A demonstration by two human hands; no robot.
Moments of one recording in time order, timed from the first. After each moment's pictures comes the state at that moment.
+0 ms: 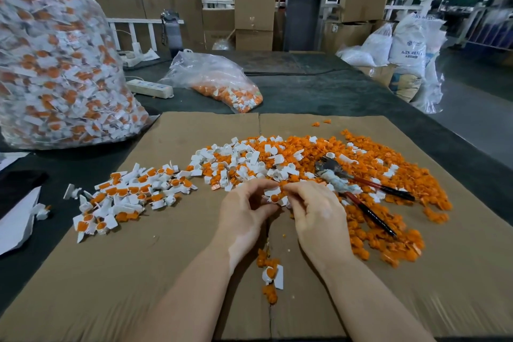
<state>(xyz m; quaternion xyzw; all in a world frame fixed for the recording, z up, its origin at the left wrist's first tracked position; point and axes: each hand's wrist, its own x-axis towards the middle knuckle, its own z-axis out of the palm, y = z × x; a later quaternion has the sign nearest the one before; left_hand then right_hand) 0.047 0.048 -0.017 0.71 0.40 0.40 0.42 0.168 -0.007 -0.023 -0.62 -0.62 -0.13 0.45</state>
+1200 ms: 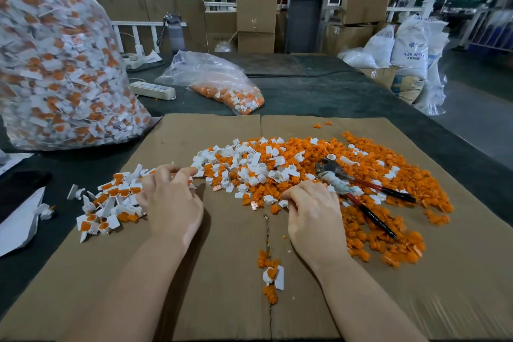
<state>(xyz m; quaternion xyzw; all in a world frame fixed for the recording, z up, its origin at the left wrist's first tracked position) -0.017 0.088 -0.015 0.68 0.67 0.29 0.04 0.166 -0.004 -0.027 -0.69 -0.62 -0.15 0.35</state>
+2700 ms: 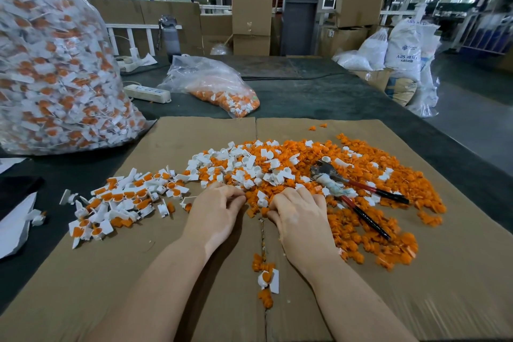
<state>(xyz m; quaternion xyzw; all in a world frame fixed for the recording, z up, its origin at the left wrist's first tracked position) 0.021 0.082 -0.022 0.81 0.48 0.28 0.16 0.160 -0.001 -0.030 -0.68 -0.65 -0.20 0.27</state>
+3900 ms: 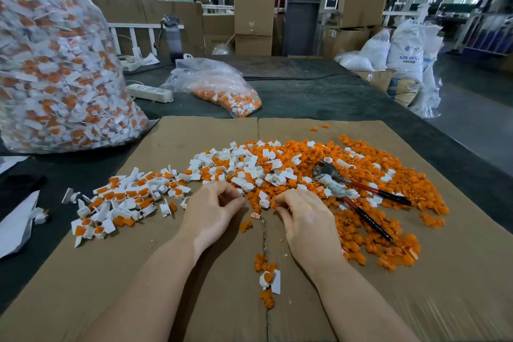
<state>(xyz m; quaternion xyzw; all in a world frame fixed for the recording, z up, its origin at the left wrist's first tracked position) 0.011 0.081 -0.018 0.77 0.48 0.32 0.27 0.164 -0.005 -0.025 -0.64 -0.66 -0.11 0.37</state>
